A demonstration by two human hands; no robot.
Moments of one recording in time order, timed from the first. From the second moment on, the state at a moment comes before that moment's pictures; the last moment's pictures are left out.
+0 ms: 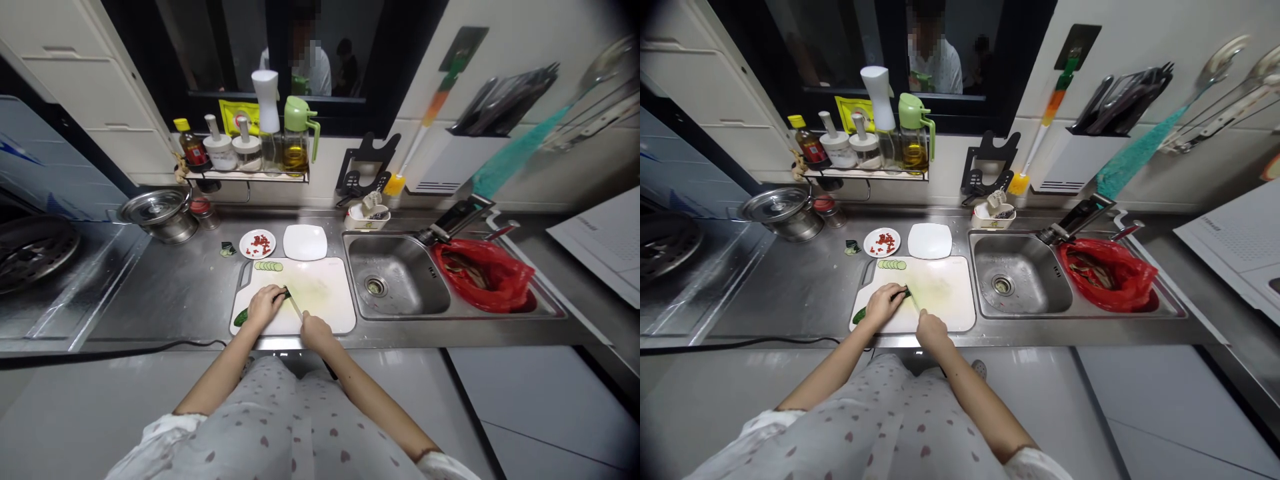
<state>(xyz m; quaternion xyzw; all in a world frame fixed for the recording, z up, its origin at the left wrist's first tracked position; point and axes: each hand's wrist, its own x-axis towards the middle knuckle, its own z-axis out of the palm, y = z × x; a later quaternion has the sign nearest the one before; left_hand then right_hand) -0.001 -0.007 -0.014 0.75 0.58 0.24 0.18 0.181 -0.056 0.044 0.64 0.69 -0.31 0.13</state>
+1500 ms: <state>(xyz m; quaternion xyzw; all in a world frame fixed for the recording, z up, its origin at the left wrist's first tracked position) 0.006 -0.004 0.005 0.64 0.66 0.30 0.24 0.224 -0.076 0.062 0.67 0.72 -0.20 0.07</state>
